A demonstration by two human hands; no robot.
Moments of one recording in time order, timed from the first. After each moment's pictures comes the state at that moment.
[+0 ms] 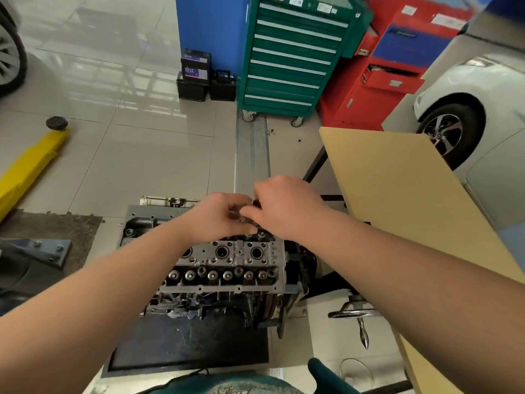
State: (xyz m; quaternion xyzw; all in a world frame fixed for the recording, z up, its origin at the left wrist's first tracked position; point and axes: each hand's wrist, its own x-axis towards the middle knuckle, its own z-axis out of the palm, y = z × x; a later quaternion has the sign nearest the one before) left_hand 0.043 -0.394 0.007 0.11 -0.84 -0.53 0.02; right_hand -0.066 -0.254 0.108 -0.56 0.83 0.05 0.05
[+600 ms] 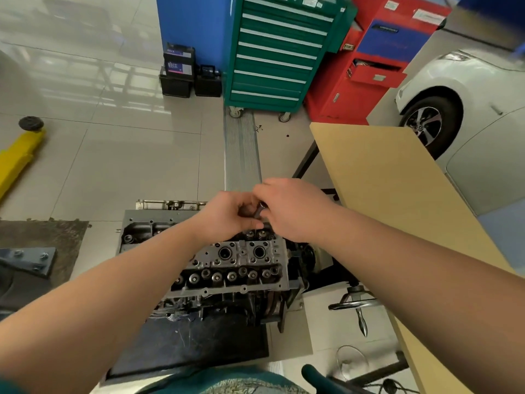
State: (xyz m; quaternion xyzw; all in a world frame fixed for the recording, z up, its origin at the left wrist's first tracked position) left_hand 0.028 -0.395 -0.006 0.09 -0.85 -0.51 0.06; right_hand -0.060 -0.251 0.119 -0.59 0.80 0.04 0.10
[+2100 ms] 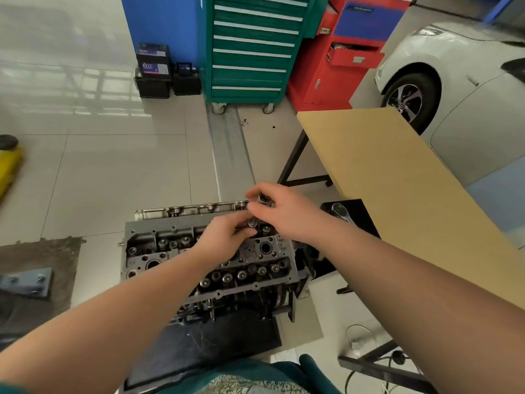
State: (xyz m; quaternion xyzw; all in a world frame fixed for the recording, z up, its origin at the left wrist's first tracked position) left_hand 0.048 -0.390 -0.070 0.13 -0.85 -0.51 0.04; right_hand -0.053 -0.249 0.074 -0.38 0.85 -0.25 0.27
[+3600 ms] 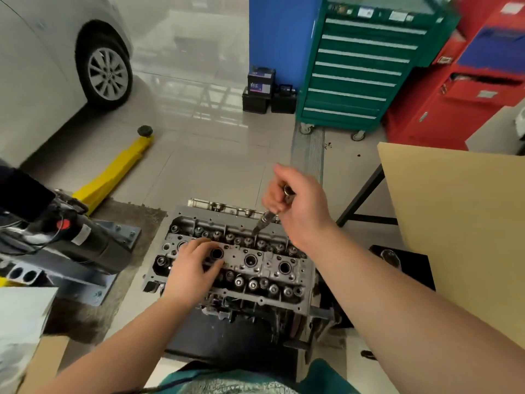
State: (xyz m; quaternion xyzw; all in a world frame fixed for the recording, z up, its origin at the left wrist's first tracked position) left_hand 0.159 -0.355 -0.073 0.45 -0.84 -0.27 0.12; right_hand -0.063 -0.282 0.090 -0.29 0.52 -0.68 0.43
